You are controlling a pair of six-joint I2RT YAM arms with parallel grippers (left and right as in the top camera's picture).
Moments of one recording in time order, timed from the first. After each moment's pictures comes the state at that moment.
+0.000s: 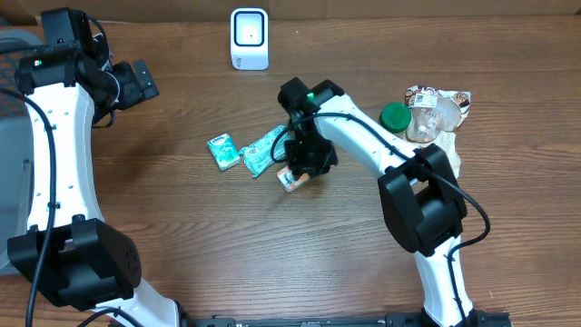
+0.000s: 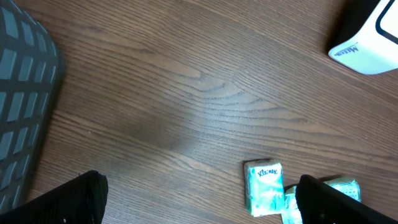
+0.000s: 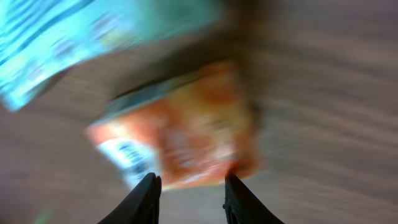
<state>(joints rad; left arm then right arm) 0.22 1.83 1.81 -1.12 0.07 -0.24 0.58 2.23 1.81 -1.22 -0.21 0.40</state>
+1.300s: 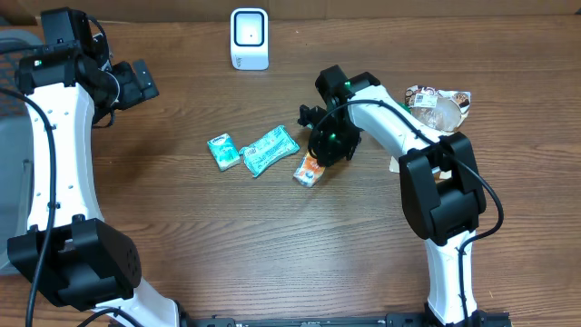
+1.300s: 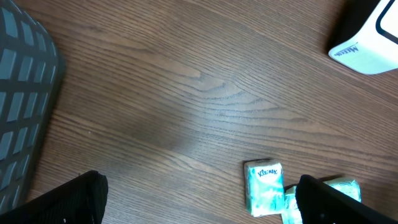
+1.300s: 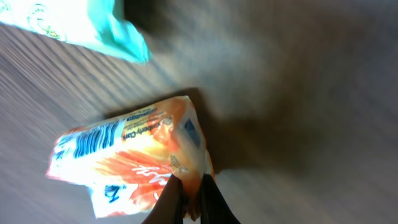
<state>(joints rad) 0.22 1.83 1.81 -1.12 0.07 -0.24 0.42 2.24 1.73 -1.08 -0.26 -0.35</state>
